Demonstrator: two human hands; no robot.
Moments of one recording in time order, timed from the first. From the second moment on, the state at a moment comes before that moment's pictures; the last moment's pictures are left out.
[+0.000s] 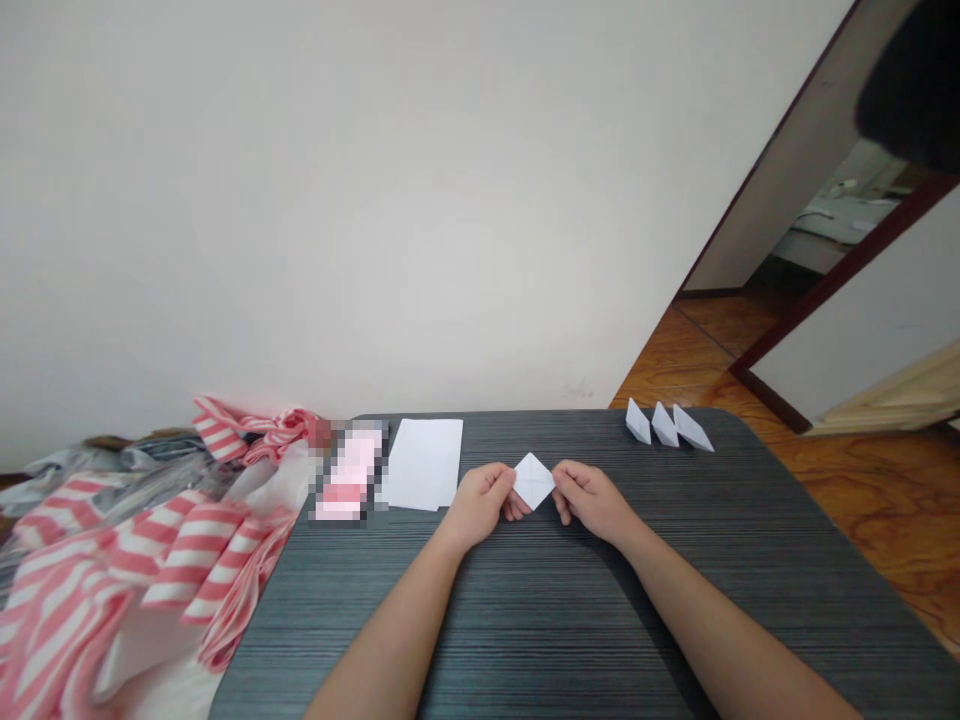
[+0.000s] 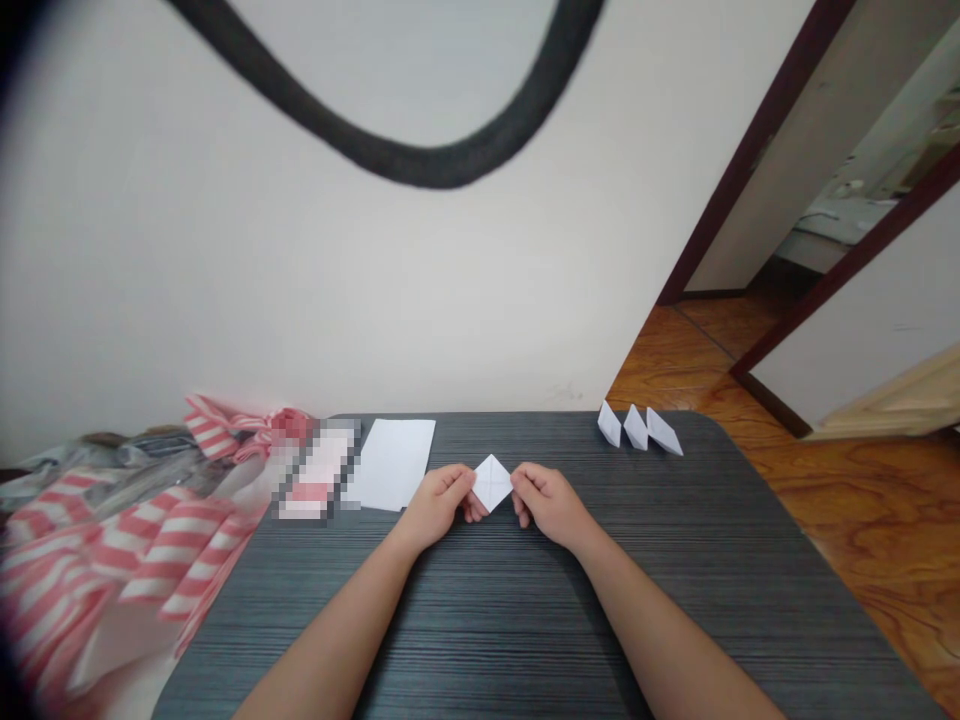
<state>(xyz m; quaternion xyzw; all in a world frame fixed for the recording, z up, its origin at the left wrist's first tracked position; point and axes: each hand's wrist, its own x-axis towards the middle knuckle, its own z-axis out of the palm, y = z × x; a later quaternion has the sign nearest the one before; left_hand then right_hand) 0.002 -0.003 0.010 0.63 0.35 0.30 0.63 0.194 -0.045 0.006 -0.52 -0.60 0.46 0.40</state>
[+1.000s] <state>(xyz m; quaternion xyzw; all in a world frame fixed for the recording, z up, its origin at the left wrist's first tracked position) 0.001 -0.005 0.015 0.63 0.36 0.29 0.63 0.195 -0.045 0.007 -0.52 -0.60 0.47 0.40</state>
